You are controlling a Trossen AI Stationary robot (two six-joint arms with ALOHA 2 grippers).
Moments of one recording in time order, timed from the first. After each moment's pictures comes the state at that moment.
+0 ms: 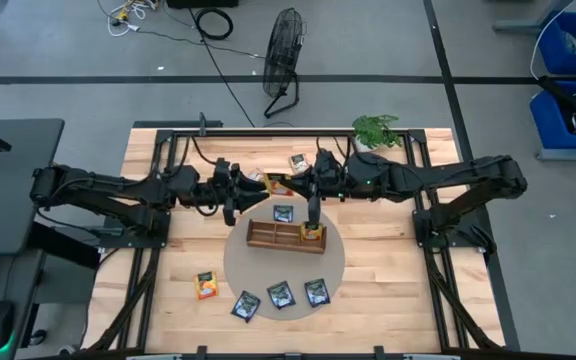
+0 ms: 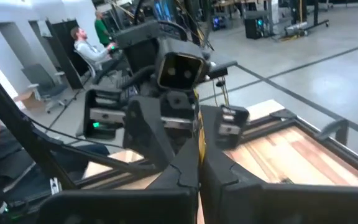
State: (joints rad) left arm 0.00 1.10 0.68 0.53 -0.08 -0.51; right arm 0.07 1.44 1.26 0.05 0.18 0.30
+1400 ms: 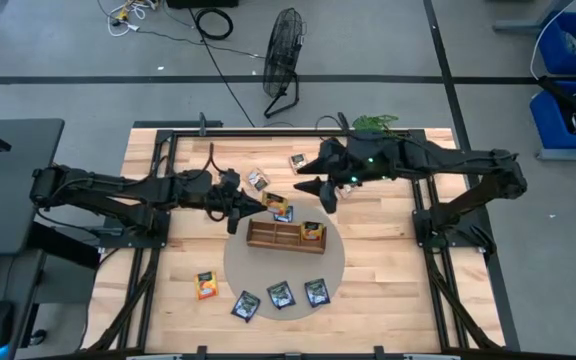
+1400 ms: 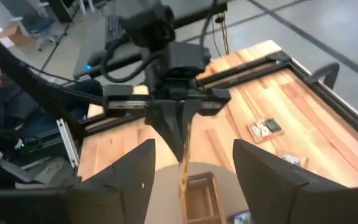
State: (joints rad) left arm 0.01 1.09 0.68 0.20 0.02 -0.56; right arm 0.00 1.44 1.56 -0.54 0.02 0.32
